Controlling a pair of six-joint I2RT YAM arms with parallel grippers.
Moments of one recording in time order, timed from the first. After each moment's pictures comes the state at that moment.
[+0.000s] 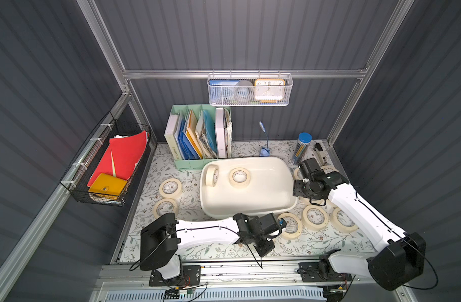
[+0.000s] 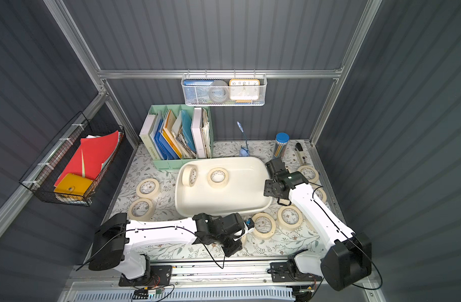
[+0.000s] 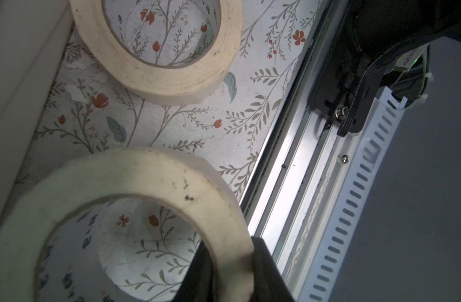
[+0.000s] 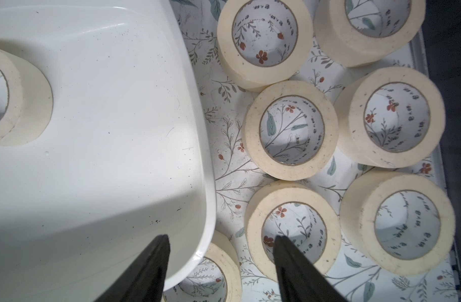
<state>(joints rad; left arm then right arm) -1.26 1.66 1.12 -0.55 0.12 -0.22 0.32 1.28 1.12 -0.99 0.23 0.47</state>
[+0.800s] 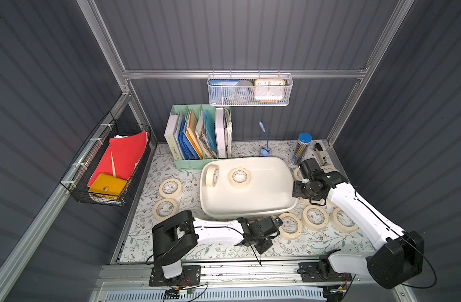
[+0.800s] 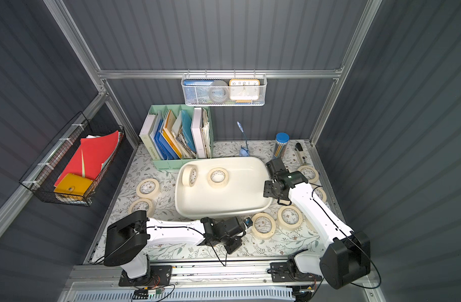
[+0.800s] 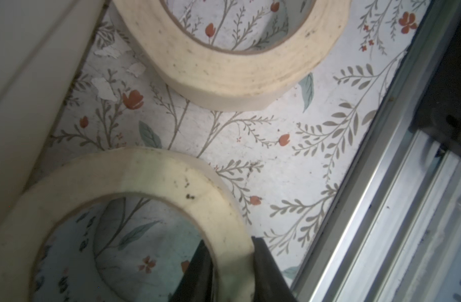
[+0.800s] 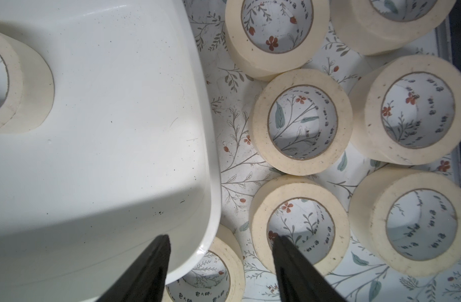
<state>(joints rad) -1.23 1.75 1.01 -0.34 -0.02 -0.23 0.31 1.30 1.12 -0.99 0.17 0.47</state>
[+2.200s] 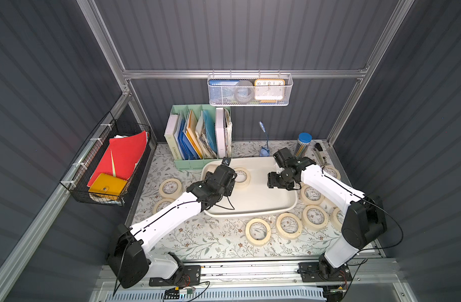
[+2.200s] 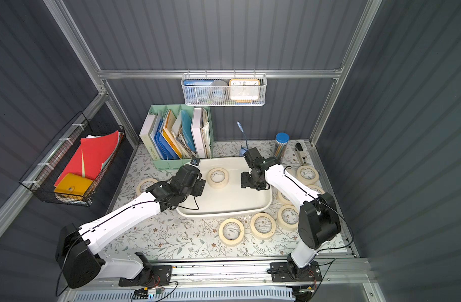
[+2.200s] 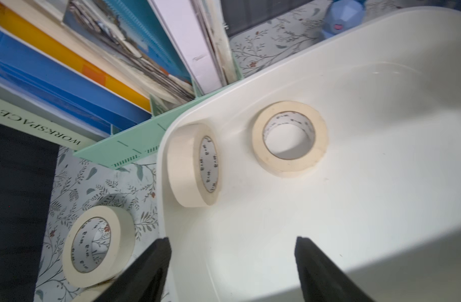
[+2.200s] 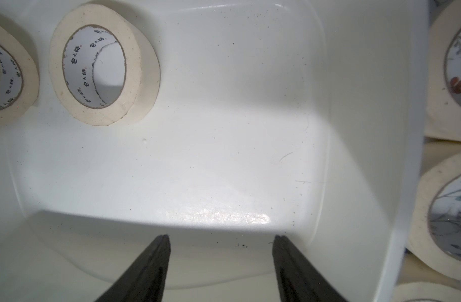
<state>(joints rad) -0.63 1.41 1.13 -0.51 -0.49 -0.14 0.44 1.66 1.37 -0.89 -0.02 0.44</state>
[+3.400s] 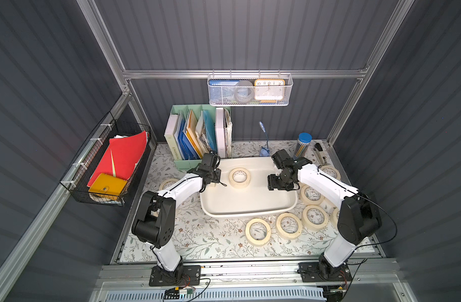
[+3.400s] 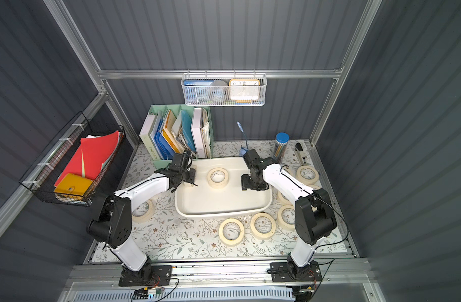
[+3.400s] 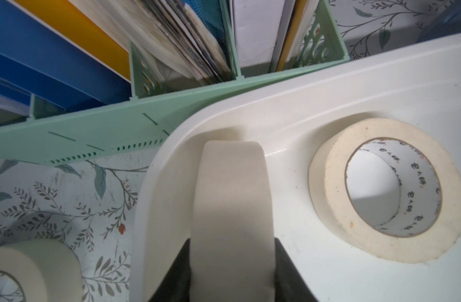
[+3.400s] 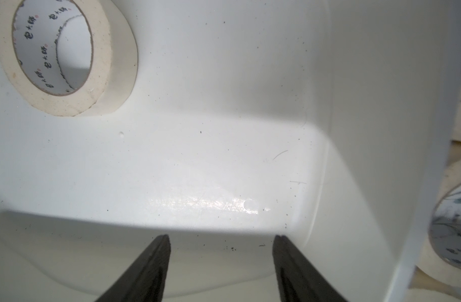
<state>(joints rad) -0.34 1.73 1.18 -0.31 -0.19 -0.13 0.44 1.72 1.37 -0.91 -0.01 0.40</state>
